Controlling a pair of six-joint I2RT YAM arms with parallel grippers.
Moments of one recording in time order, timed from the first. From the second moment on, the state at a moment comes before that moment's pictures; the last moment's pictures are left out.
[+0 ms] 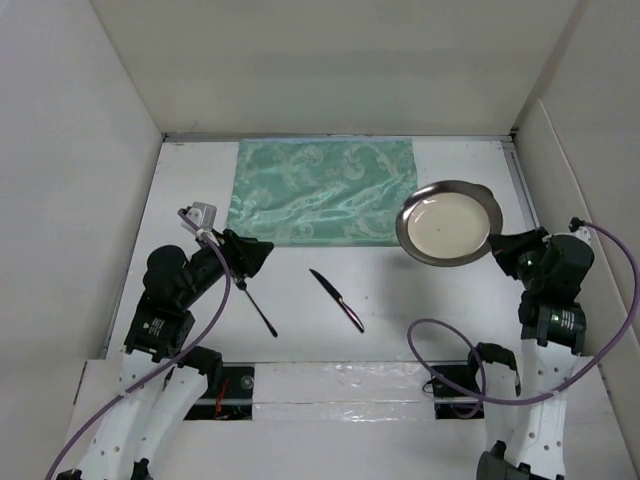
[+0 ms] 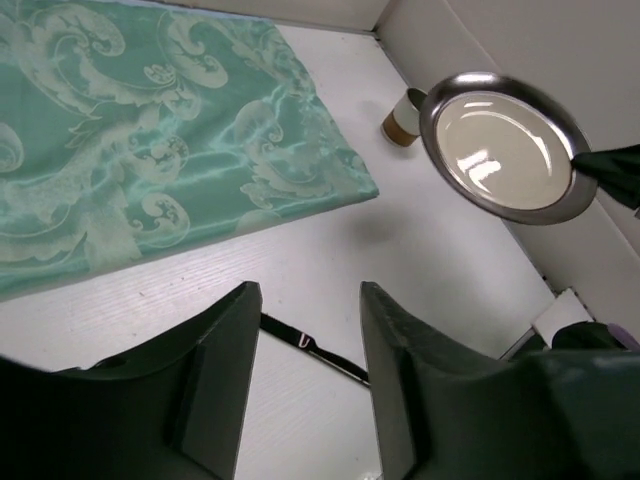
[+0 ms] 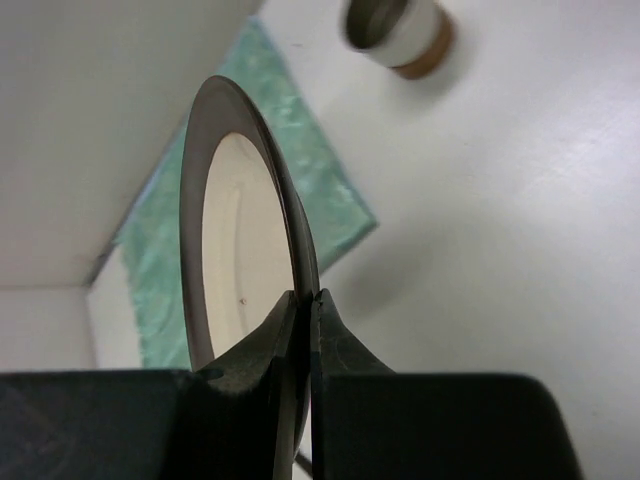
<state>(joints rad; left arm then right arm) -0.29 0.49 0.68 -0.31 0.36 -0.47 -0.34 0.56 0.81 -0.69 -0.19 0.76</state>
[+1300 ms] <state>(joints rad) -0.29 0.62 0.70 -0.32 0.16 -0.45 0.28 2.16 1.43 0.41 -0.41 0.95</state>
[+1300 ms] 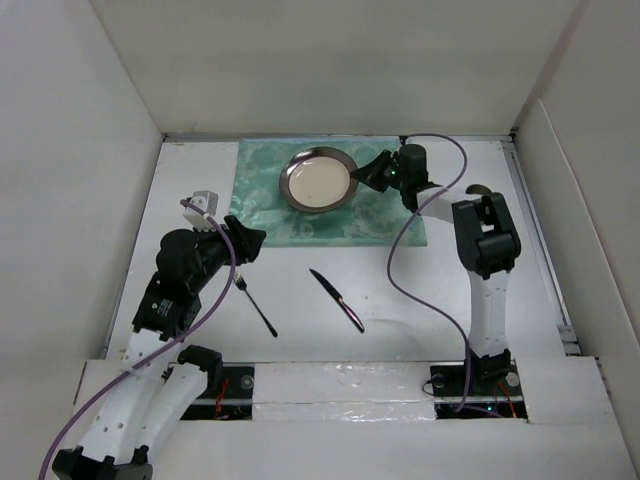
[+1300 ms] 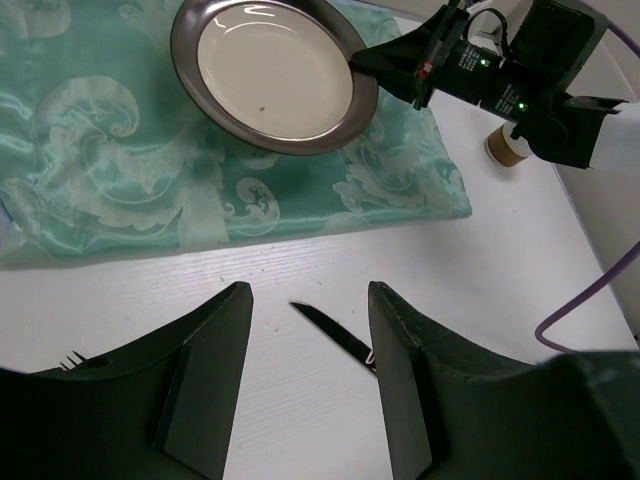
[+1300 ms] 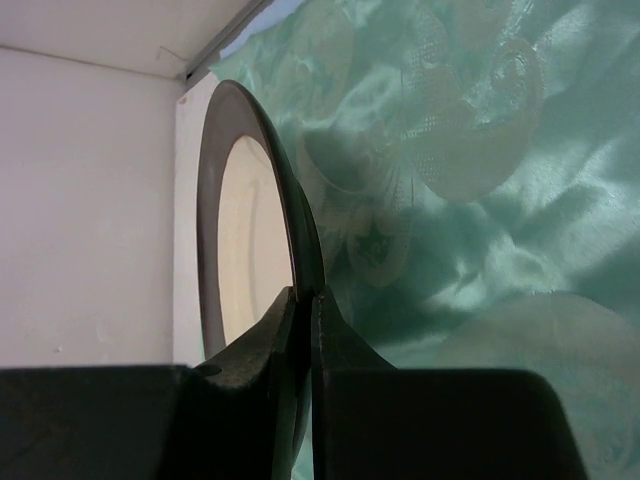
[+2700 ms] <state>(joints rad) -0.29 0.63 0.70 -0.32 0.20 -0.44 0.16 1.44 1.05 0.06 0.00 0.51</state>
